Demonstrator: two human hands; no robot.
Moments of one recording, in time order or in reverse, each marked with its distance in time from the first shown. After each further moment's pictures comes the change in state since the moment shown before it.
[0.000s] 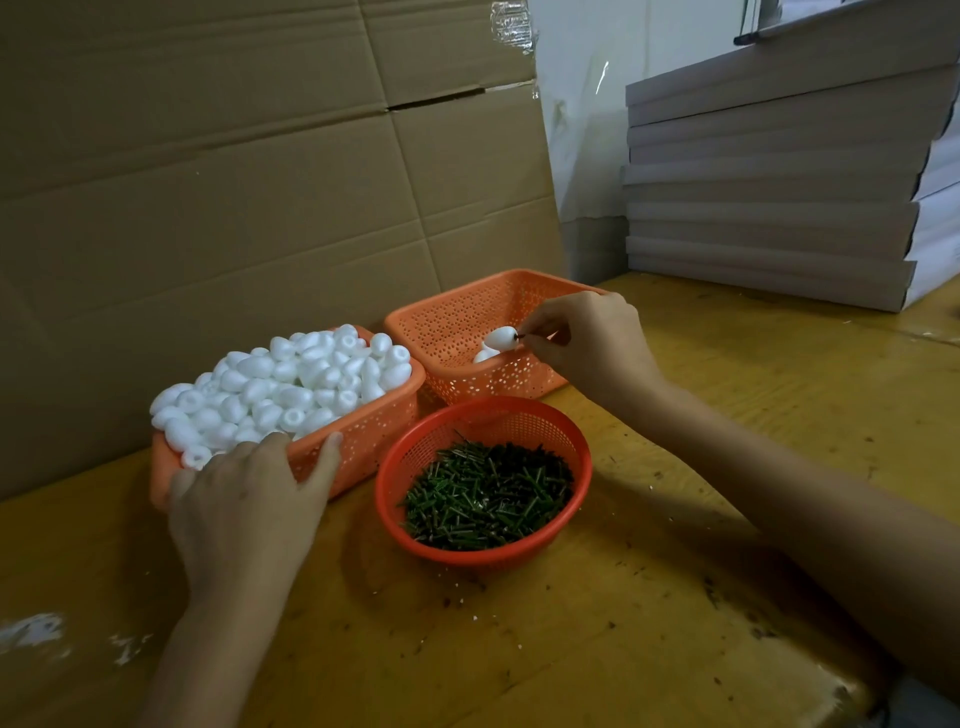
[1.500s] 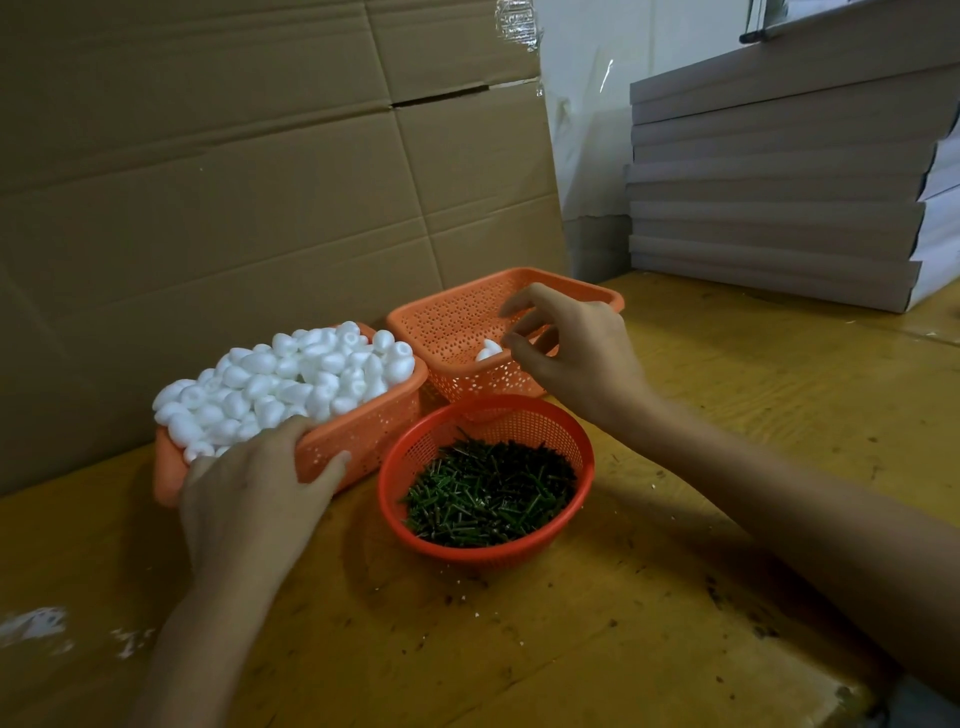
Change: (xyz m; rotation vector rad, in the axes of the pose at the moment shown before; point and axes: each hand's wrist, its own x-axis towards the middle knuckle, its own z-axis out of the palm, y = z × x) left_hand 0.007 -0.007 -0.003 -0.209 -0.044 0.037; right_hand -0.012 -0.021 0.004 0.165 0.047 -0.063
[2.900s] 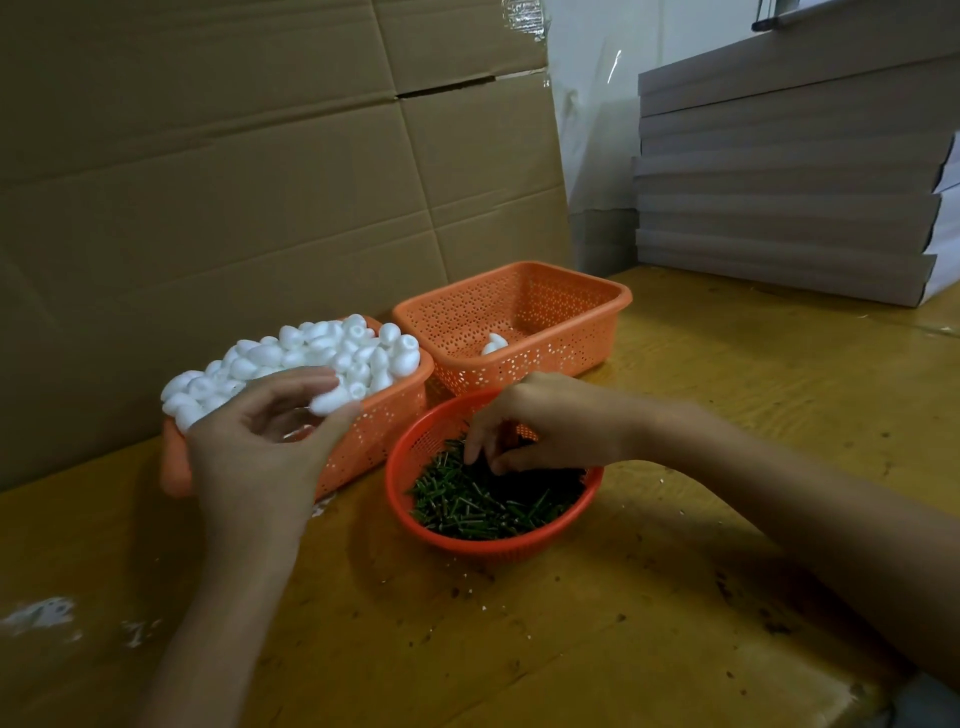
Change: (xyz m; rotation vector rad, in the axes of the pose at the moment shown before) left_hand 0.001 0.016 -0.003 -1.001 0.216 -0.066; right_hand -0.009 -0.028 -0.008 -0.032 -0.919 -0.258
